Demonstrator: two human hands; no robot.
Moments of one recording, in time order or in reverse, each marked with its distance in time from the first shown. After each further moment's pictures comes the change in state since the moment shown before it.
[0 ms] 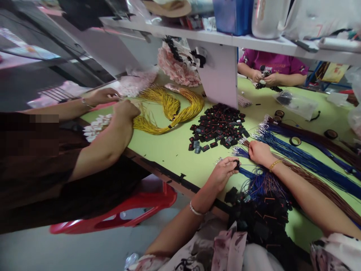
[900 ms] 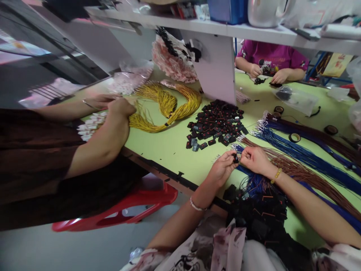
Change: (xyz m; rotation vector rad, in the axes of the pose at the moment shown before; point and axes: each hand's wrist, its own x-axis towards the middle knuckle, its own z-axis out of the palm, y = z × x) left_hand 0.008 -0.001 0.008 -0.216 -0.038 0.041; right_hand -0.040 -0.022 -0.008 0.750 0.022 -0.076
